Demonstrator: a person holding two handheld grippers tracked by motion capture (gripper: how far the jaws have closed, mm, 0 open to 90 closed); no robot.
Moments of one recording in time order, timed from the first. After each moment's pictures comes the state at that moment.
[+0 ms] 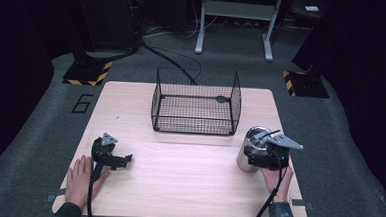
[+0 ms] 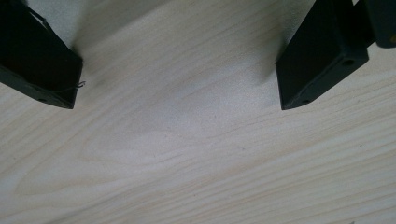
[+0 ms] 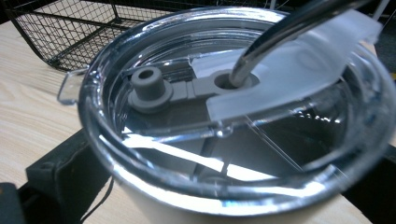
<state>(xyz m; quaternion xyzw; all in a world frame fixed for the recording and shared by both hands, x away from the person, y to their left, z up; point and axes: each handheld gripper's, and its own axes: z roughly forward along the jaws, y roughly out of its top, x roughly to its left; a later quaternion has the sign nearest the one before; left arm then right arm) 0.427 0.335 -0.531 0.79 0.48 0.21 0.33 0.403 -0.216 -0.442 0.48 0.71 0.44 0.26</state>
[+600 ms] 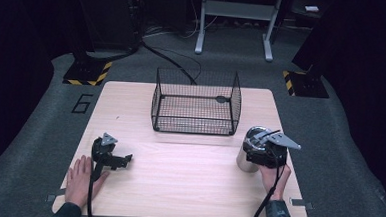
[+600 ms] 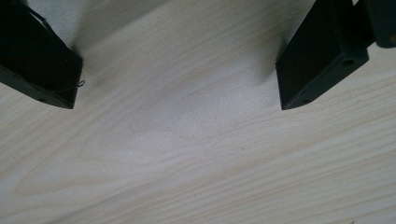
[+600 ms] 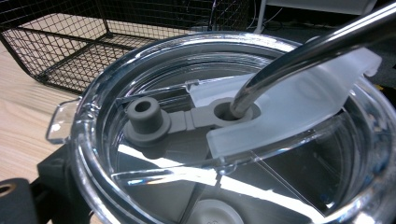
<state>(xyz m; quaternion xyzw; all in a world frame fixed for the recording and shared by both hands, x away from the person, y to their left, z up) 0.427 0.335 -0.531 0.79 0.48 0.21 0.33 0.407 -0.211 -0.442 0.49 0.70 0.44 0.29</state>
